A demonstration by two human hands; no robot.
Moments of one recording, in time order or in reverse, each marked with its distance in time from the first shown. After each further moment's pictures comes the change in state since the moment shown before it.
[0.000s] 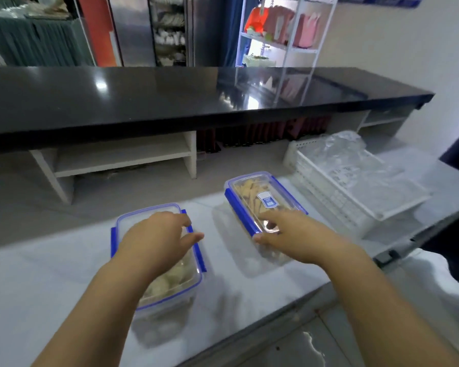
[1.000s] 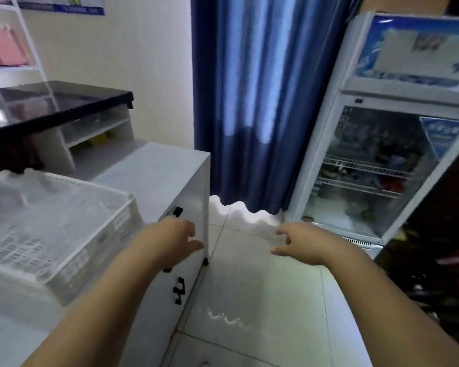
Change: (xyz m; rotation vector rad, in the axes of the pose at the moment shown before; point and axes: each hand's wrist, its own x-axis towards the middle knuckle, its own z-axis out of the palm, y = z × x) left_hand 0.034 0.569 0.152 0.194 -0.283 0.935; right_hand -0.294 0.475 -0.064 0.201 0.252 0.890
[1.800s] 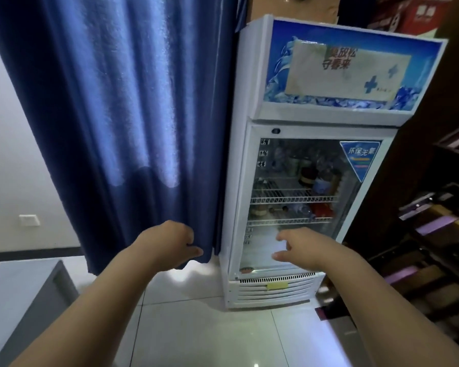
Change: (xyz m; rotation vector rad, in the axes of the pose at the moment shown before) left_hand 0.462 0.193 -0.044 0.047 -0.097 0.378; right_hand 0.277 0.239 -0.171 0.072 0.107 0.361
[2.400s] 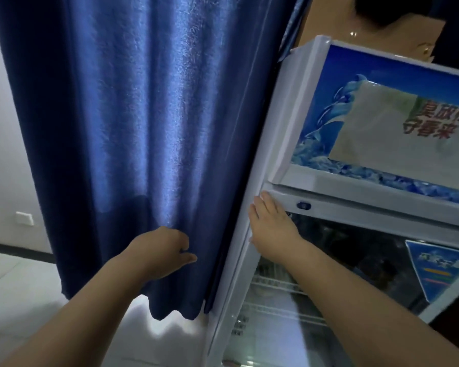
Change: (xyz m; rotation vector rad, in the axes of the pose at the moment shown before) left_hand 0.251 0.009 -0.052 -0.049 0.196 -0.120; right_hand 0.318 0.004 -0.139 -0.749 0.489 -0.436
